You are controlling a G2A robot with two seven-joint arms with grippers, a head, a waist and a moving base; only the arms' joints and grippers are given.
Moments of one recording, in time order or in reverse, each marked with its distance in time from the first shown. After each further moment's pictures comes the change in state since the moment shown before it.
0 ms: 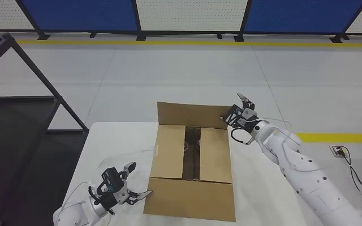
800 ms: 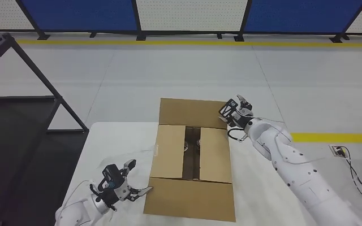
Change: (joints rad) left arm -0.027 0.001 0.024 0.027 -0.040 0.040 -0.017; right arm 0.053 -0.075 -0.045 0.069 0.098 0.063 0.239
